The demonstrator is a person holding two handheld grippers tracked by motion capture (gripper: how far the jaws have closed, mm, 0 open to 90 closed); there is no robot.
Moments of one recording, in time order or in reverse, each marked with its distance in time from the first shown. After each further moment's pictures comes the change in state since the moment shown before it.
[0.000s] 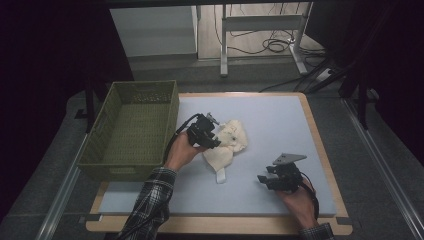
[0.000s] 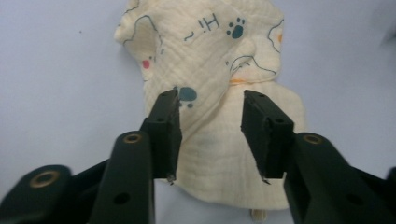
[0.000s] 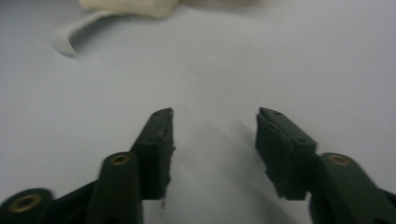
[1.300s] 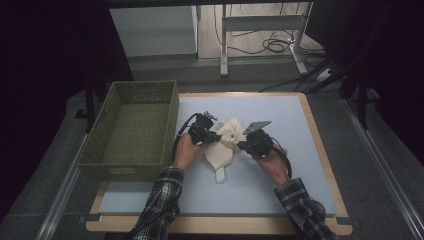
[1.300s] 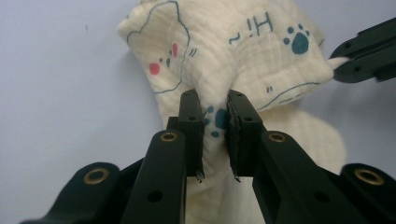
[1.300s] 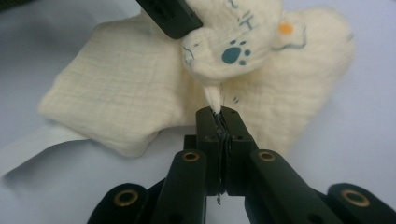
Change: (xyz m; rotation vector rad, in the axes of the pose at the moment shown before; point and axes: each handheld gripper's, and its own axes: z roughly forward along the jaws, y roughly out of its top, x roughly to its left) left arm 0.023 -0.004 0.028 -0.093 -0.036 -0.149; right arm -0.009 0.105 0.062 0.010 0.026 -0.211
